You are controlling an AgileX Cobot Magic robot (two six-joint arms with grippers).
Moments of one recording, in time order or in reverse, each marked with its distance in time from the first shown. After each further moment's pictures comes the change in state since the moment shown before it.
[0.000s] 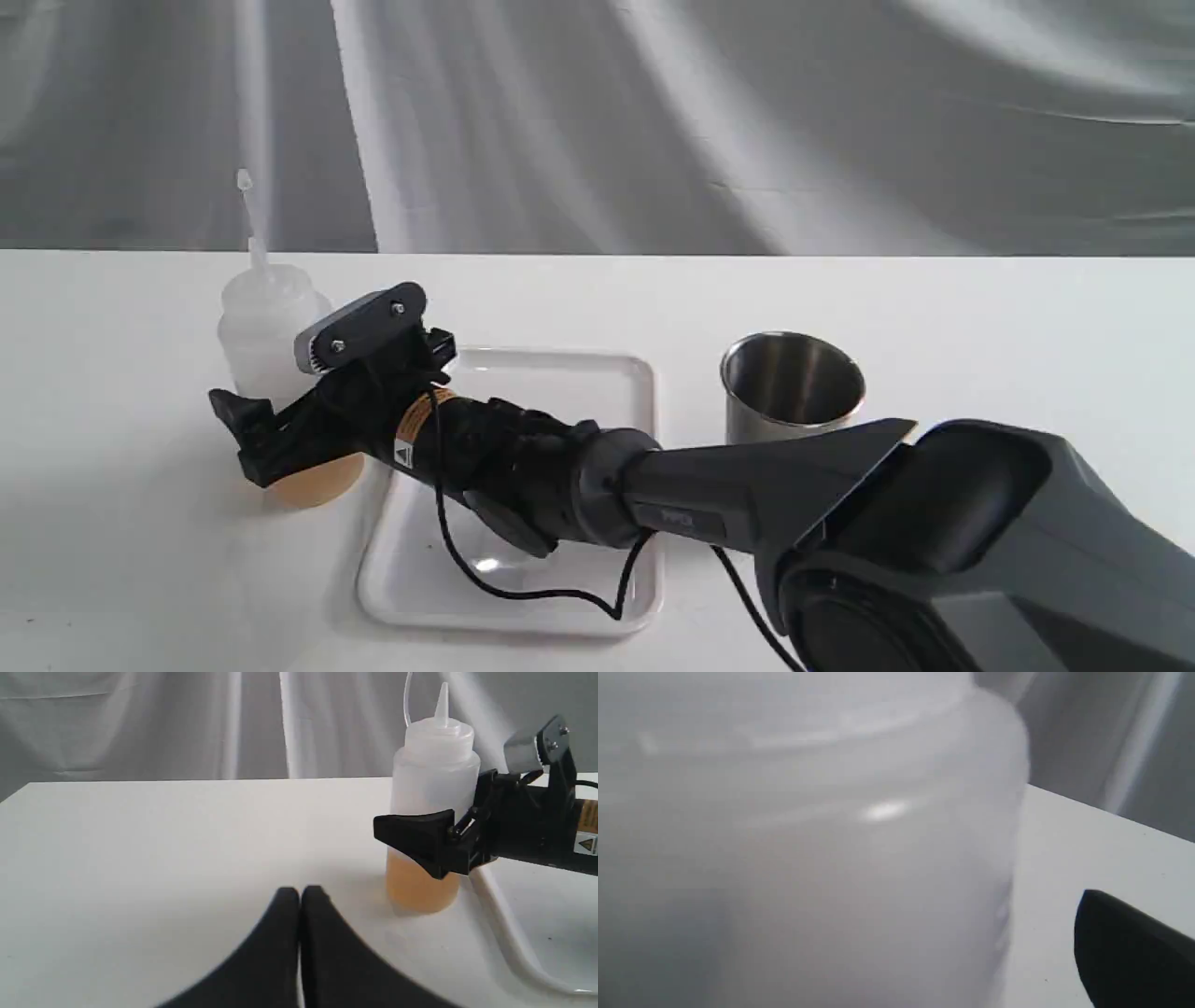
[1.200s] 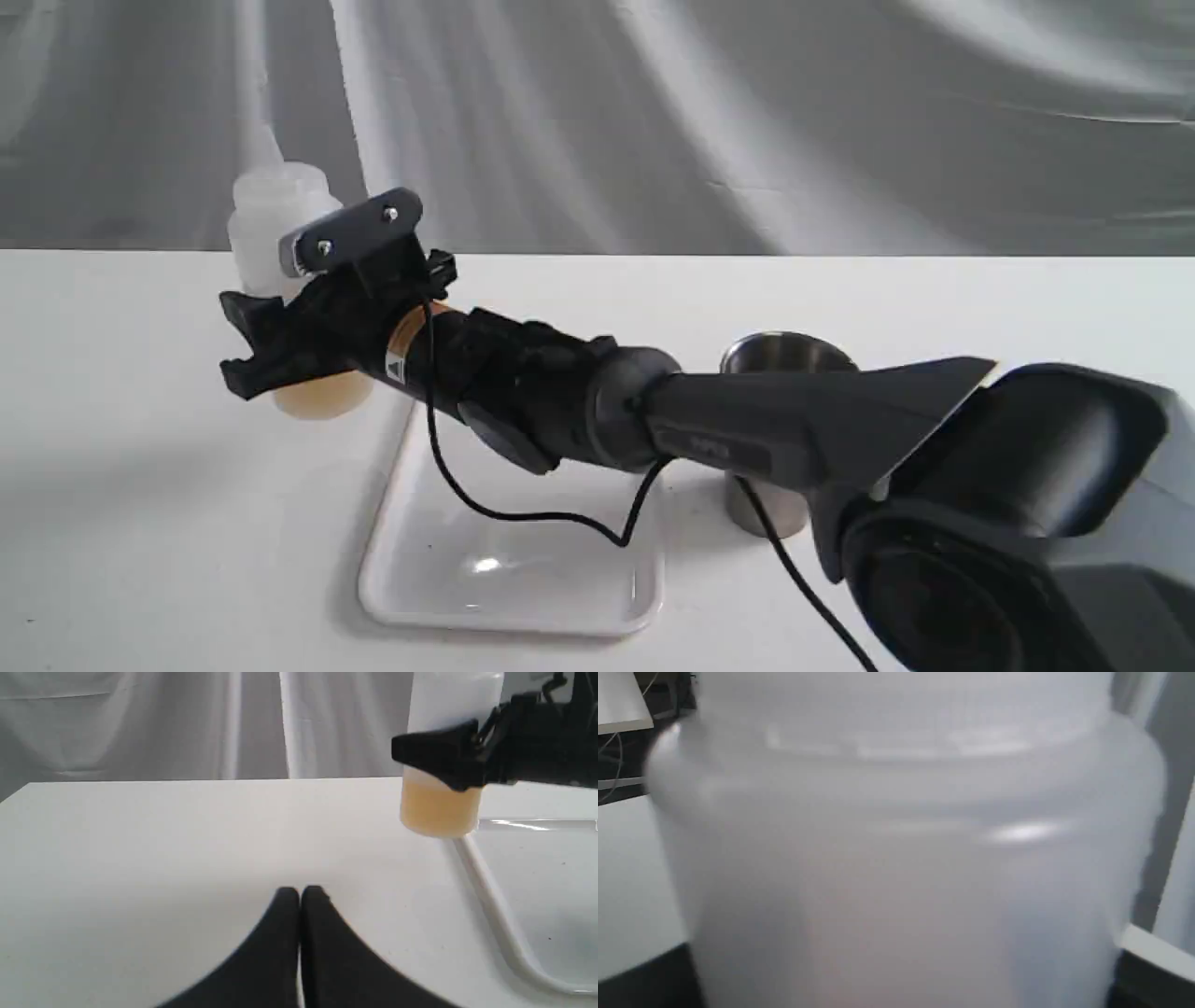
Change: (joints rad) left arm 0.000 0.000 0.000 0.000 0.000 0.000; right arm -0.006 -0.166 0.000 -0.026 0.148 0.034
